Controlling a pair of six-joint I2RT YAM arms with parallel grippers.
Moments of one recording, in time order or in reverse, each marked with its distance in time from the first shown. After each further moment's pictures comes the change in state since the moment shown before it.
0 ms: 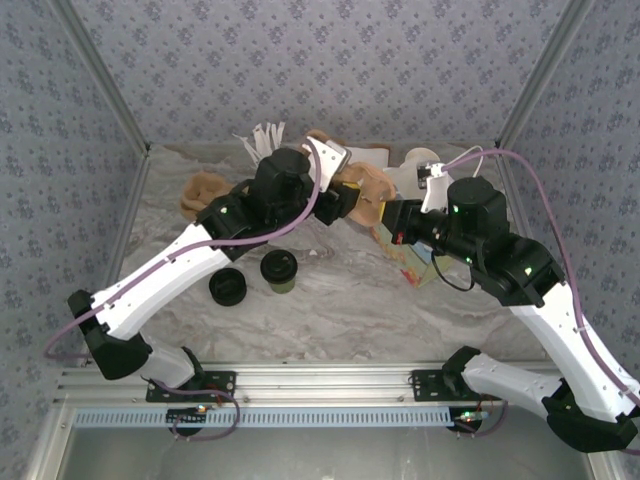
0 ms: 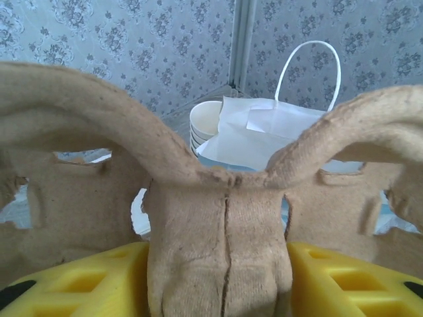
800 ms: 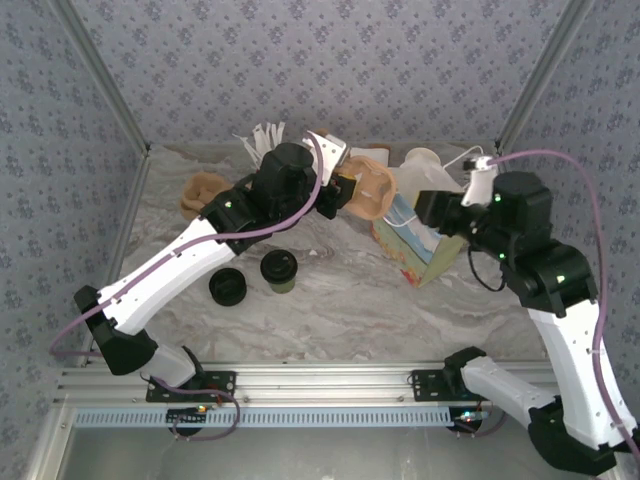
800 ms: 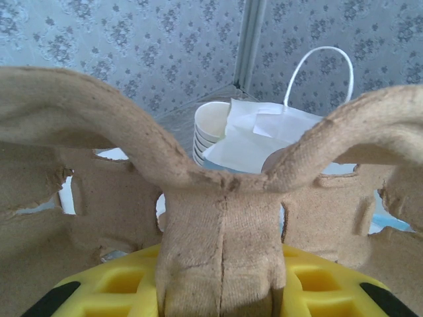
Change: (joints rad) left arm 0.028 0.027 0.032 -0.012 0.005 -0.046; right arm -0.336 -0.035 0.096 -0.169 -0.050 -0.142
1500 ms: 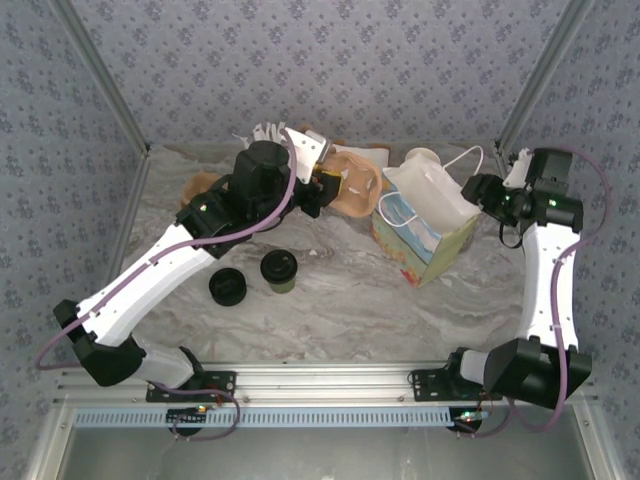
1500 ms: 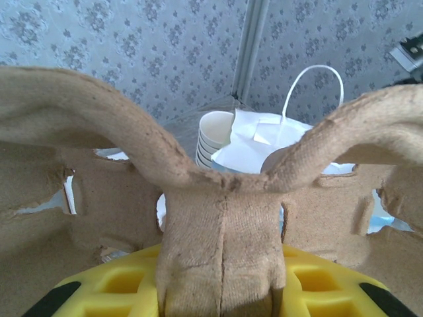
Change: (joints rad) left arm 0.032 -0.084 -0.028 -0.023 0.054 -0.006; right arm -0.621 0.324 -0.126 0.044 -0.297 -0.127
